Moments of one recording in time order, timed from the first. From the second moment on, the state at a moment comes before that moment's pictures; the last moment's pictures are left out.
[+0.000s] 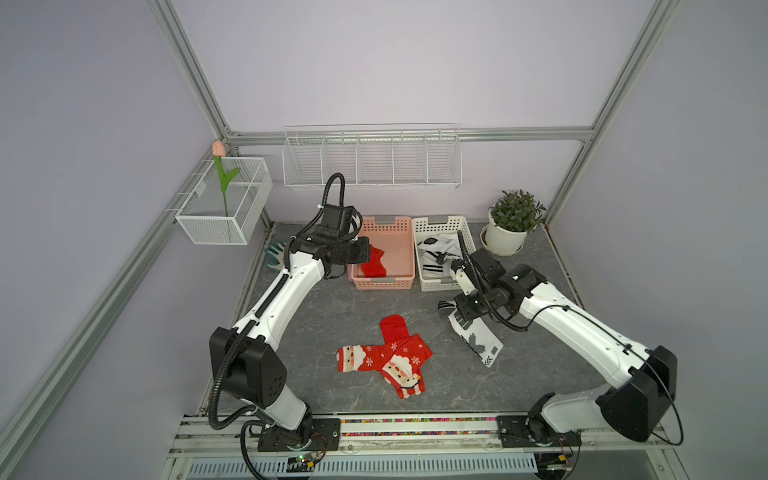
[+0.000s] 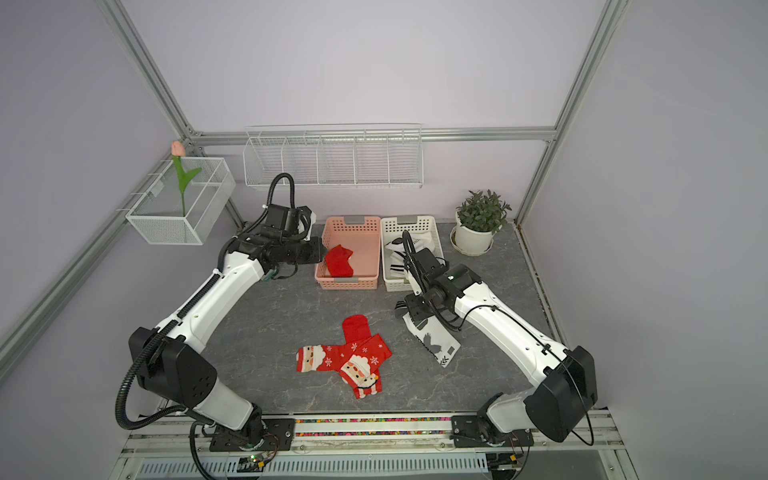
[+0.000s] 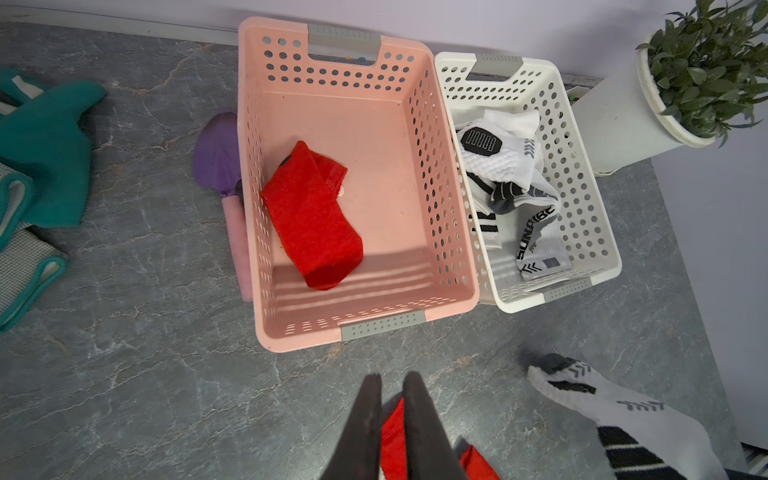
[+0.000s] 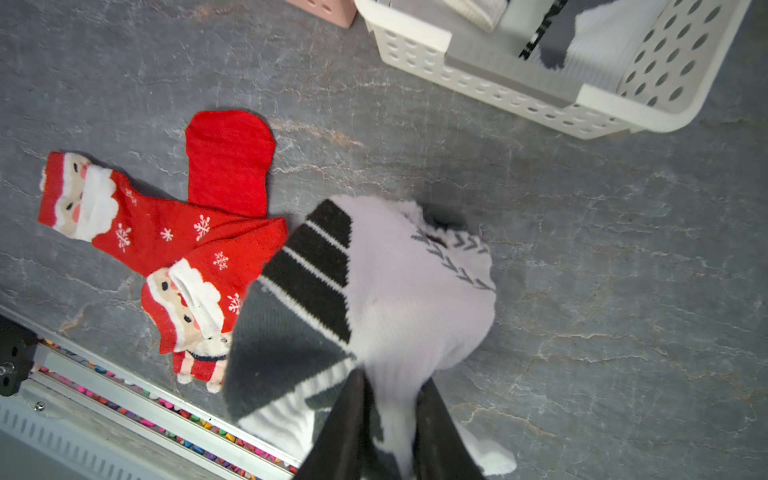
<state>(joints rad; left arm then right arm) -0.39 1.60 1.55 -0.76 0.15 -0.31 0.64 1.40 1.31 -1.08 0.02 0.20</state>
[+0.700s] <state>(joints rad) -0.39 1.60 1.55 -0.76 0.15 -0.31 0.54 1.62 1.72 -1.17 0.05 0.07</state>
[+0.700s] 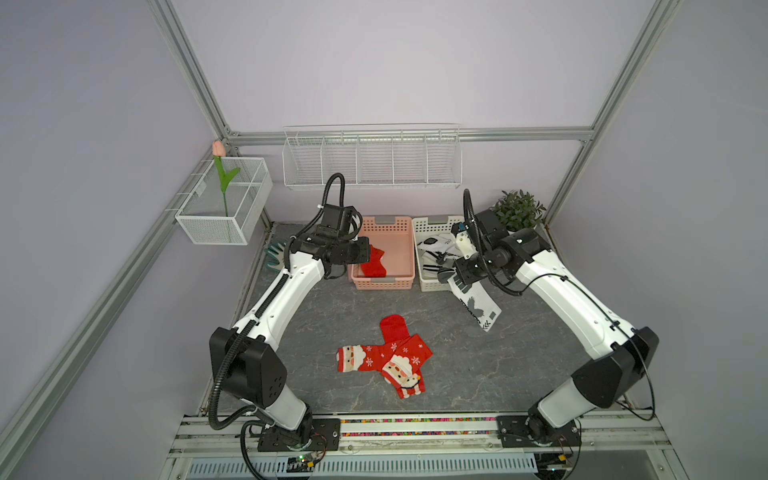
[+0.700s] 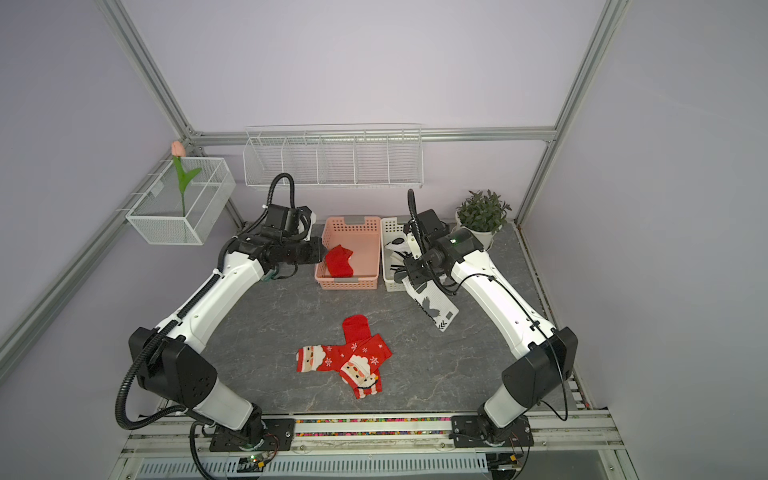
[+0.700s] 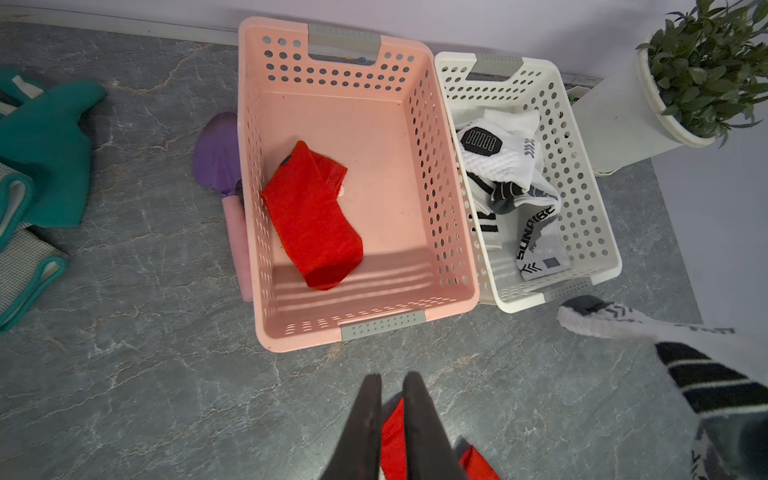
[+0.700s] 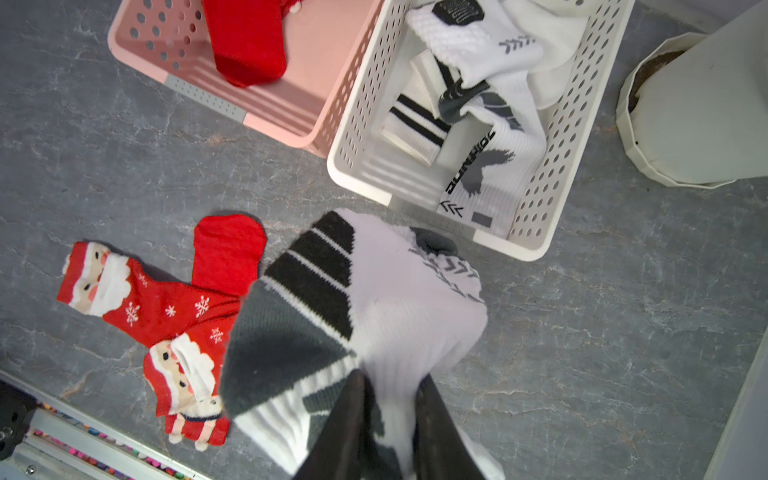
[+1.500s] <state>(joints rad) -0.39 1.60 1.55 -0.76 0.15 -0.31 0.44 2.02 2.20 -1.25 -0.02 -0.02</state>
